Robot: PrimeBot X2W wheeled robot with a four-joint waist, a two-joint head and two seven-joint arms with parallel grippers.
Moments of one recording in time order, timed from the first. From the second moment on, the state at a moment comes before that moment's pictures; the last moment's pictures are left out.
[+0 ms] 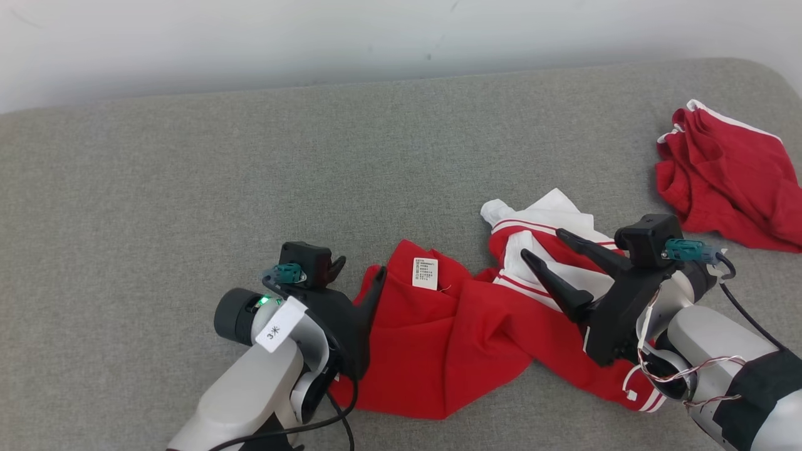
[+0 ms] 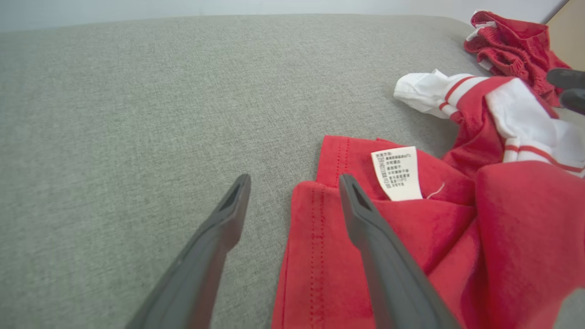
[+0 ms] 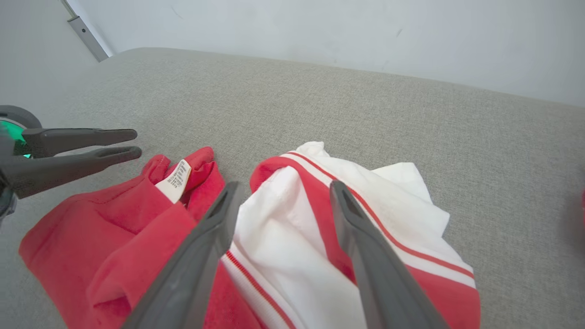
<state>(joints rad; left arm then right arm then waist) -0.72 0.04 -0.83 0.84 -0.60 -0.02 -0.04 -0.64 -0.46 0.84 0.45 0.88 0.12 -0.08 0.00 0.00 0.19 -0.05</state>
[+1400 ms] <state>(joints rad) -0.81 0.04 -0.85 0.90 -0.73 0.00 -0.14 -0.71 -0.42 0.81 0.51 0.90 0.12 -0.17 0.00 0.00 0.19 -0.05</state>
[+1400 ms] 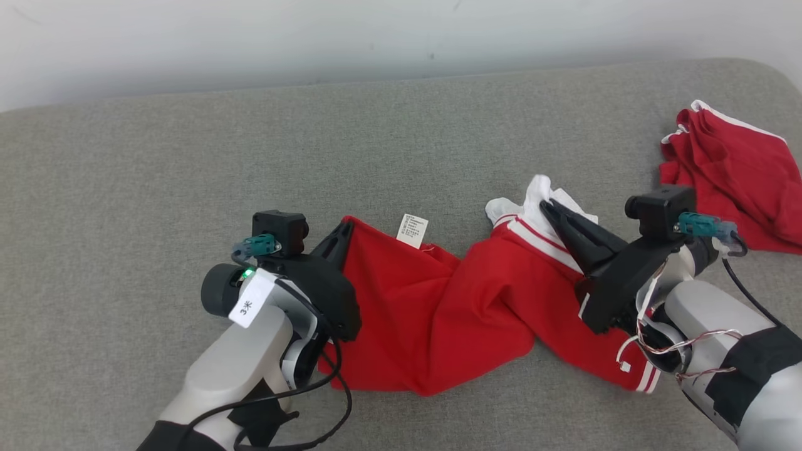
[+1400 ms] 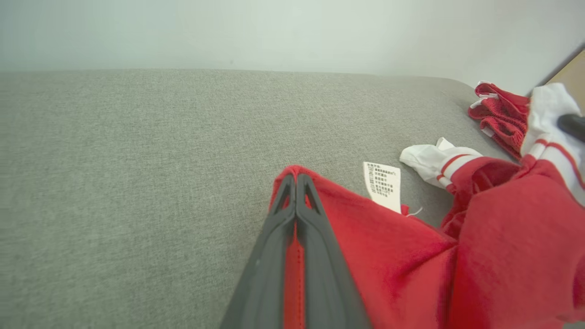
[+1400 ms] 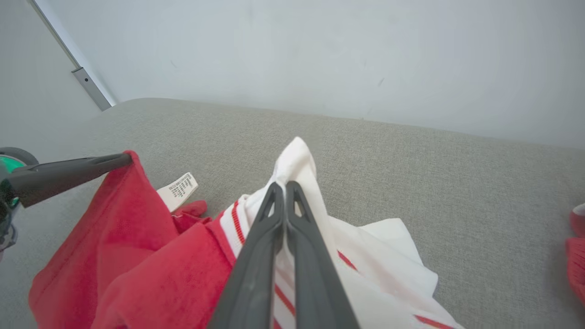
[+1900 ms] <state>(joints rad) -1.29 0.21 -0.59 0.86 -0.86 -0.06 -0.14 -1.33 -0.47 0.67 0.62 0.93 0.12 -0.08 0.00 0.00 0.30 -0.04</state>
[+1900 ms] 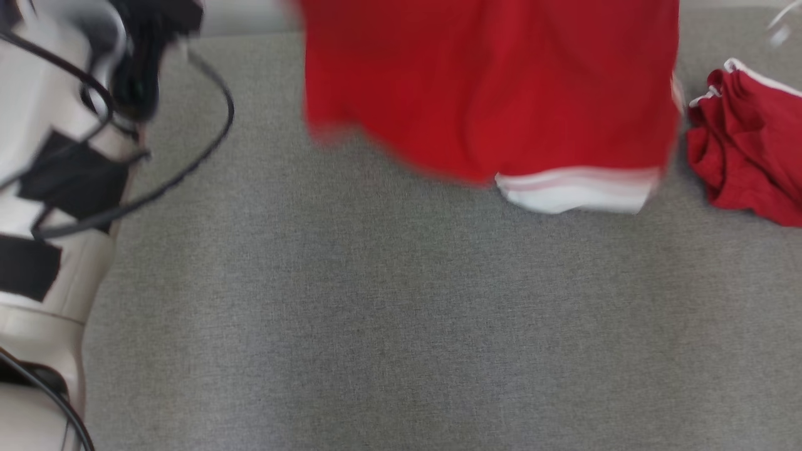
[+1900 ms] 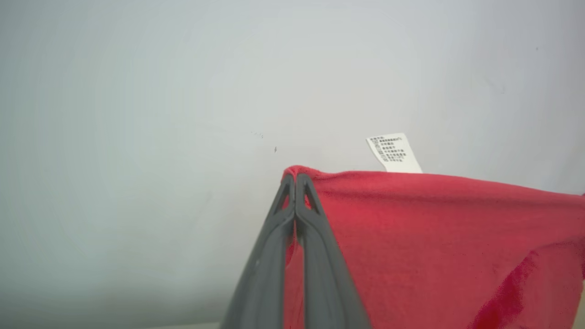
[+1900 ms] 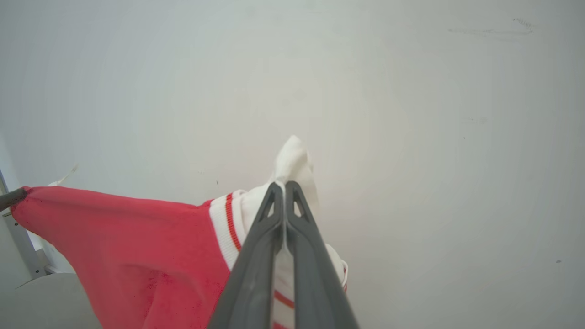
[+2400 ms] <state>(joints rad) -0.69 0.28 -0.69 0.75 -0.81 -0.06 -0.24 -0.73 -0.53 0.87 0.45 0.93 0.12 -0.25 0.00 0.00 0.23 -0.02</state>
